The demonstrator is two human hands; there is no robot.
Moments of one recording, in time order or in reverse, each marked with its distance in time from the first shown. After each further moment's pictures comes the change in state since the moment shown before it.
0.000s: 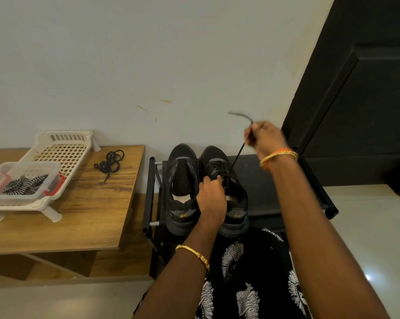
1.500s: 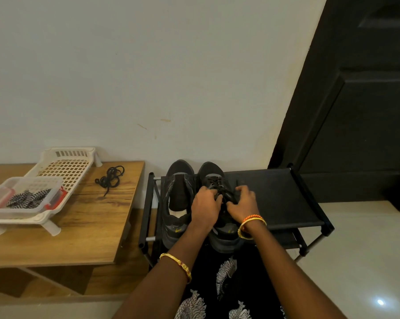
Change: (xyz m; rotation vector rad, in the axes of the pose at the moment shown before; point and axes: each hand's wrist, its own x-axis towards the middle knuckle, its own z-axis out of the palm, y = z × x) left_hand 0.011 -0.003 -0.010 -0.196 0.050 0.140; right_hand -0.025 0.117 -0.023 -0.801 -0.084 0.046
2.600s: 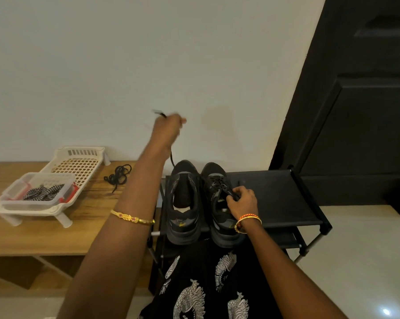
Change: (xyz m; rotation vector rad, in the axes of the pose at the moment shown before) left_hand 0.027 0.059 -0.200 -0.768 0.159 -0.244; right_hand -0.009 0.003 0.009 0.033 0.142 -0.066
